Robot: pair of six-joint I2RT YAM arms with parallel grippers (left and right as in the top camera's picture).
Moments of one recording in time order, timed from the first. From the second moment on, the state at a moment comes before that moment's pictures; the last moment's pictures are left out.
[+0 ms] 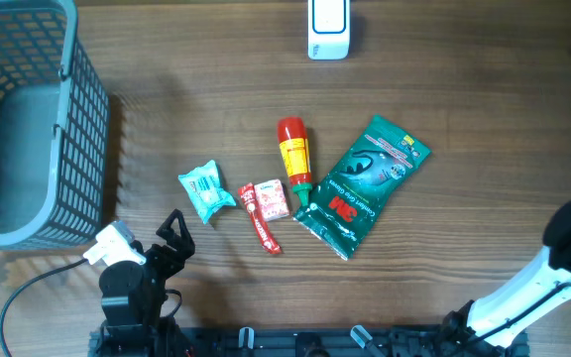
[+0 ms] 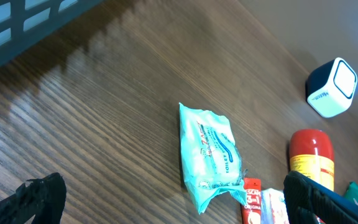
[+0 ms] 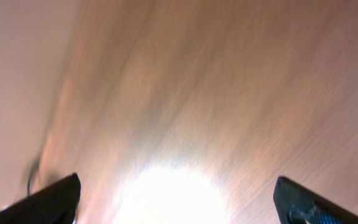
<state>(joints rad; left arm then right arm) 0.05 0.01 0.19 -0.70 -0.03 -0.67 -0.52 2.04 1.98 -1.08 -0.23 0.62</state>
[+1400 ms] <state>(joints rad) 0.05 0.01 0.19 -0.70 -0.03 -0.67 0.67 2.15 1.64 -0.78 0.26 0.19</state>
